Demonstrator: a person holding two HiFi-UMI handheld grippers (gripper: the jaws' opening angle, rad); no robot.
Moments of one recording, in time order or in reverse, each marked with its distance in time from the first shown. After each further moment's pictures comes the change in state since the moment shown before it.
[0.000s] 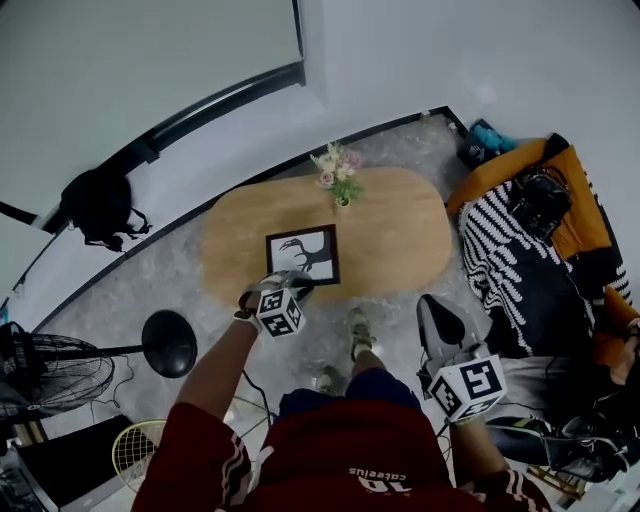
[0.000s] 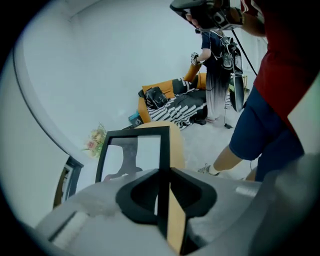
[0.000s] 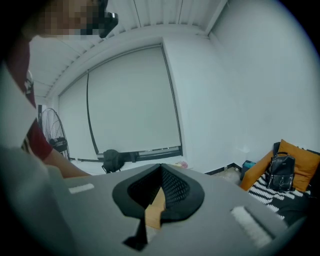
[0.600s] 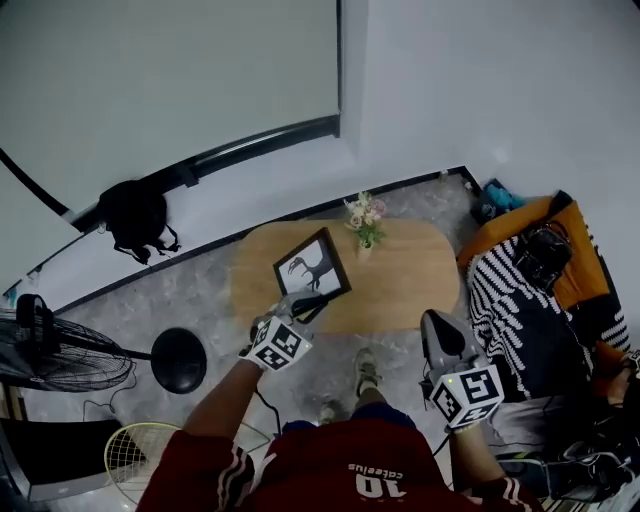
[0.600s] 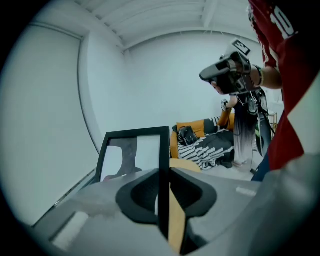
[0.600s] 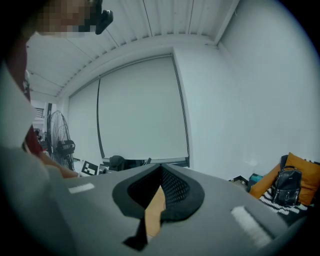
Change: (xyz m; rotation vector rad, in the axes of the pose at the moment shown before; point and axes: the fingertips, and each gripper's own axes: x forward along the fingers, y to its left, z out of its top) left arm -0.165 0.035 0.067 -0.307 -0.372 0.302; right arm -0.013 0.046 0.045 -0.069 -0.097 0.068
